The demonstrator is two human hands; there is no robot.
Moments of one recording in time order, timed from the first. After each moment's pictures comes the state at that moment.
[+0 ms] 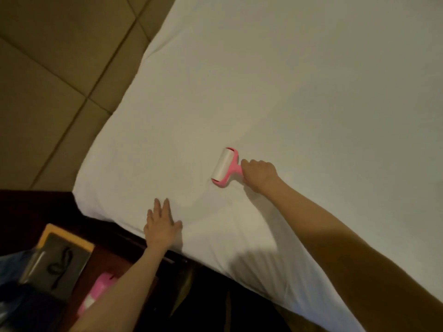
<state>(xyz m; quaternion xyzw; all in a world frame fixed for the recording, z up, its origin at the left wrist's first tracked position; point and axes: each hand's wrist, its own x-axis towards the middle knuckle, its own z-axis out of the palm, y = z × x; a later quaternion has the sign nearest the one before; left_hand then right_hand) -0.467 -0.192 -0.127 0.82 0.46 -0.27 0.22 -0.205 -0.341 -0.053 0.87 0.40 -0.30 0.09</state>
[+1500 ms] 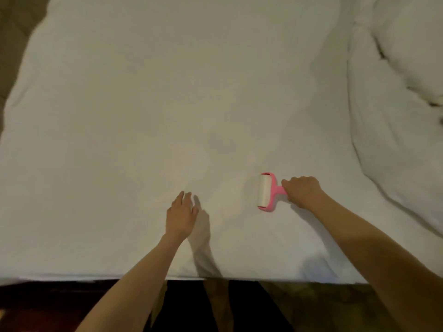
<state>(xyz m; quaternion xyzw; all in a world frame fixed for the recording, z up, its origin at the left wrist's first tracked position) -0.314 -0.503 -0.090 0.94 0.15 -0.25 0.18 -0.190 -0.812 -0.031 0.90 0.21 -0.32 0.20</state>
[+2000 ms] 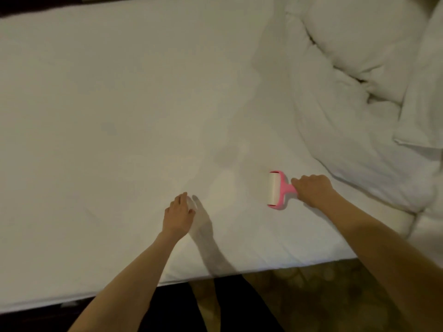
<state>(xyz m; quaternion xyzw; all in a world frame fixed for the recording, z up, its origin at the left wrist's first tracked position) -0.287 -0.630 -0.081 0.94 0.09 -0.29 0.15 -0.214 -0.981 -0.019 0.91 0.14 -0.33 0.21</state>
